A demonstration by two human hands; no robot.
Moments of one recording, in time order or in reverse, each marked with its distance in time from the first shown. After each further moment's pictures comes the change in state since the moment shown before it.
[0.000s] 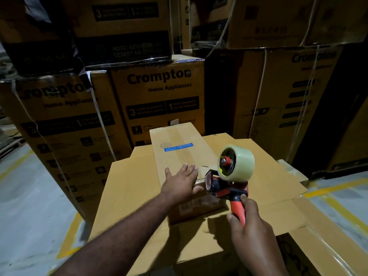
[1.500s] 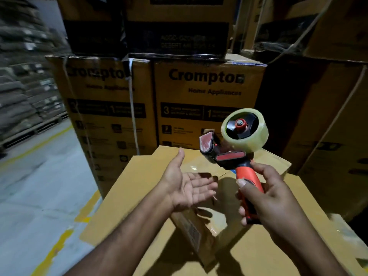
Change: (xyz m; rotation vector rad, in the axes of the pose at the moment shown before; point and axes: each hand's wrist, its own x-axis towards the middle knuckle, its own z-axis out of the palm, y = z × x) left_hand 0.029 -0.027 -0.102 -2.372 -0.013 -0.787; right_hand 0.196 -0.090 -0.025 0.528 -0.452 -0.254
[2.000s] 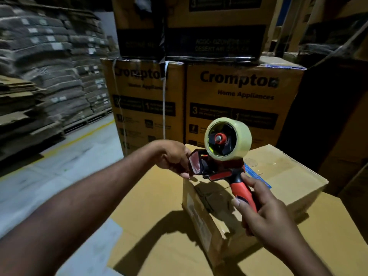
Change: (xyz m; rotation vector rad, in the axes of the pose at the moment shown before) left_hand 0.005 0.083 -0.041 1.000 0.170 0.016; right_hand 0.009 0.045 -0.009 -0.351 -0.239 -0.291
